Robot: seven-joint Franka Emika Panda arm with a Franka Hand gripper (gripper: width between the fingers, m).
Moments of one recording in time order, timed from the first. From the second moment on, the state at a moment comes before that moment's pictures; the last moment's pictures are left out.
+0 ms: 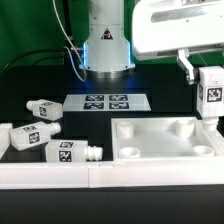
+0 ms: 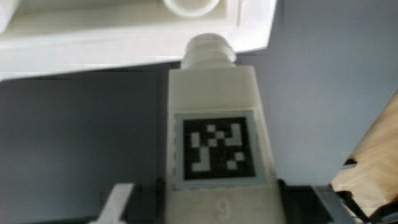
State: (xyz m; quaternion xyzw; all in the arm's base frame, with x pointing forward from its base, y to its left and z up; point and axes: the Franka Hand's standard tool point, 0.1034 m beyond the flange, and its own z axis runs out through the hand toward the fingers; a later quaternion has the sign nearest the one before) arm 0.639 0.106 0.138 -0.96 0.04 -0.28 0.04
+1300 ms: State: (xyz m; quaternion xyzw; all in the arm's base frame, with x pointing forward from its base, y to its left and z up) arm 0.632 0.111 0.103 -0.96 -0.02 -0.26 0.02
